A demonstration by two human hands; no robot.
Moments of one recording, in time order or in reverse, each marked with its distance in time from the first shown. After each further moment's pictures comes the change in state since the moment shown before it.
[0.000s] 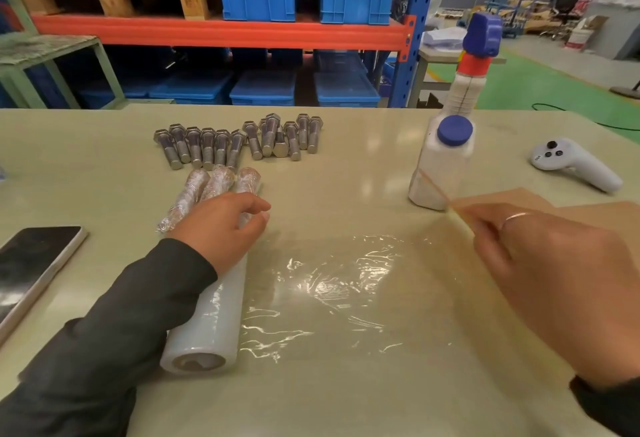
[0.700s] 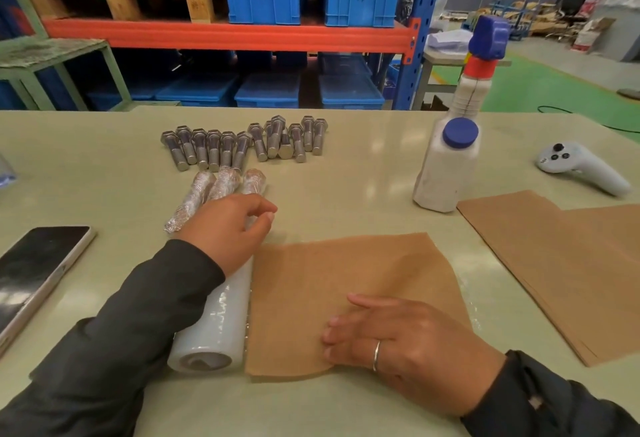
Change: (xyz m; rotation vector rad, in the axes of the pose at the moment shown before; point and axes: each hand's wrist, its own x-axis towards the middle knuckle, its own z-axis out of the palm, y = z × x) left_hand 0.002 -0.001 0.001 0.007 0.032 0.038; right_hand -0.028 -0.064 0.043 0.788 -0.286 -0.652
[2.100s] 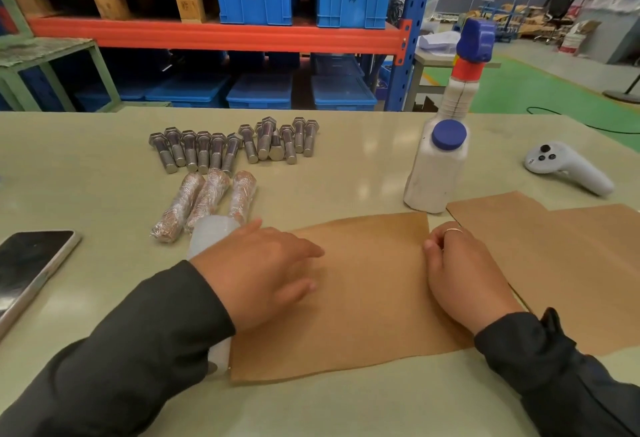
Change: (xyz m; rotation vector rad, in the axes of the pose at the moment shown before) left_hand -0.024 0.041 -0.001 0.295 -0.340 0.379; right_hand -0.009 0.056 -0.024 -0.102 0.109 1.219
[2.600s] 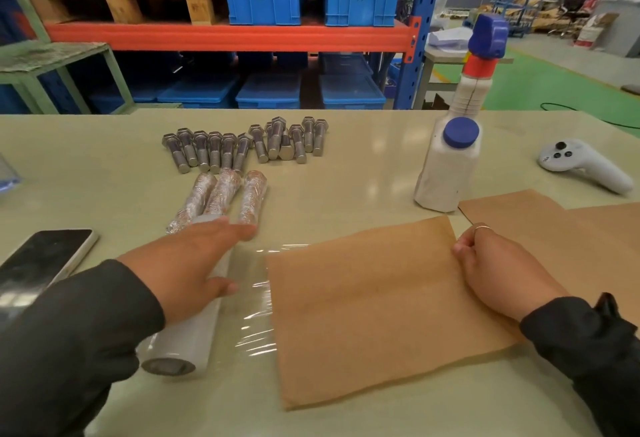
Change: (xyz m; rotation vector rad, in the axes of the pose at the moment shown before) left_hand -0.038 -0.048 -0.016 0.003 -0.161 -0.255; right_hand 0.009 0.011 -0.022 -0.115 -0.219 0.118
